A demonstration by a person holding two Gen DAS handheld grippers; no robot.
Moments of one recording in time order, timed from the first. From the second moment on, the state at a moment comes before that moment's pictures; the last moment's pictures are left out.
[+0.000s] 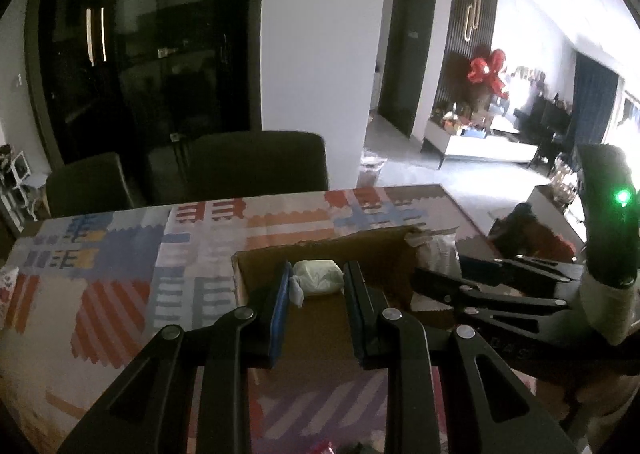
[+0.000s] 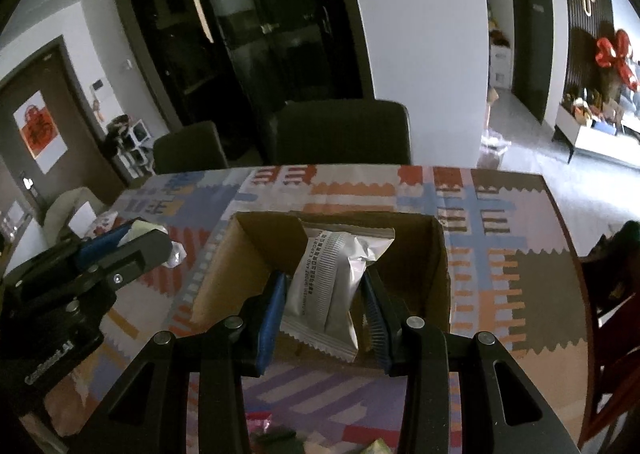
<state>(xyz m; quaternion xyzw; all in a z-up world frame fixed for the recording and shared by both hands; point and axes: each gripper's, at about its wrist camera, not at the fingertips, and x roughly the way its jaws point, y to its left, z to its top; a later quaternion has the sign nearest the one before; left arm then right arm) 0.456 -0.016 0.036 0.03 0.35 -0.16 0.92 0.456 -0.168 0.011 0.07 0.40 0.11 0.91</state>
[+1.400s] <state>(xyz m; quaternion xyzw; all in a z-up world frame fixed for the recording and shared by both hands) 0.324 0.007 0.036 0.03 0.32 -0.10 0.94 0.332 -0.161 0.015 0.04 0.36 0.13 0.92</state>
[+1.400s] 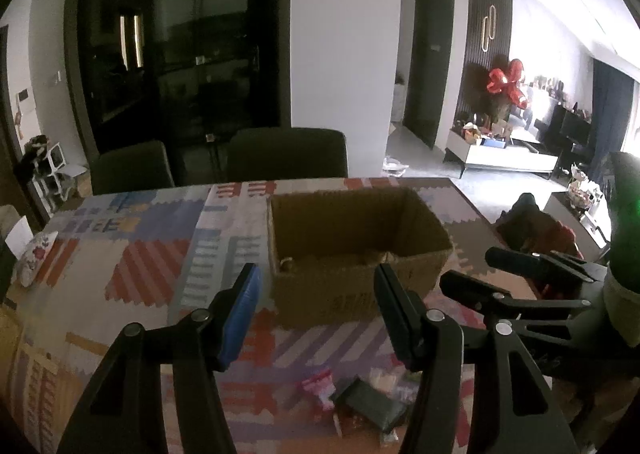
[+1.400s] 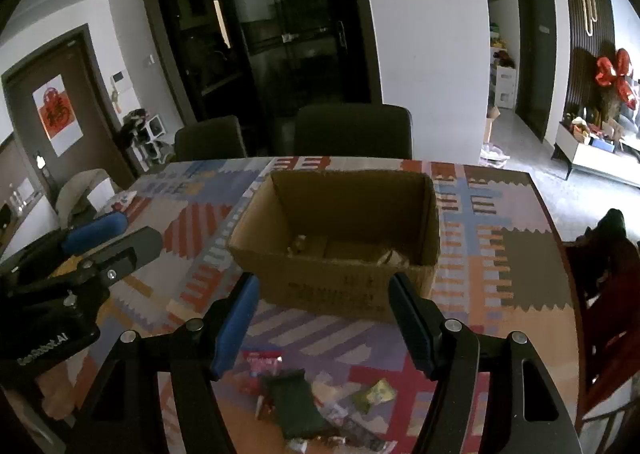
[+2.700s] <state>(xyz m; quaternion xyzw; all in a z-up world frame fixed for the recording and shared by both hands) 0.287 0.046 -0.119 0.01 0.44 -0.19 0.88 0.276 -0.101 -0.119 -0.02 0.45 0.15 0.88</state>
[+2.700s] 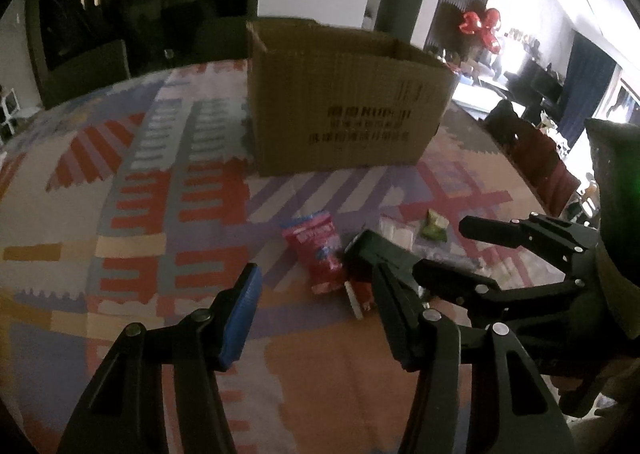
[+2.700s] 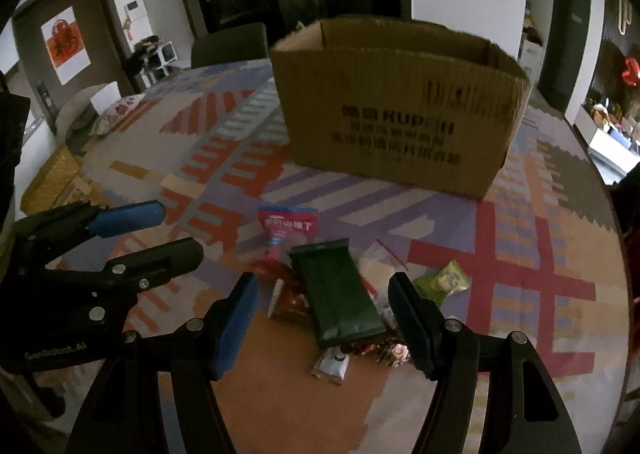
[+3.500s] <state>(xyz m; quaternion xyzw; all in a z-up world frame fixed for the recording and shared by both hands) 0.333 0.047 -0.180 -0.04 0.50 -0.22 0.84 0.309 -0.104 -0.171 0.02 0.49 0.13 0.86</state>
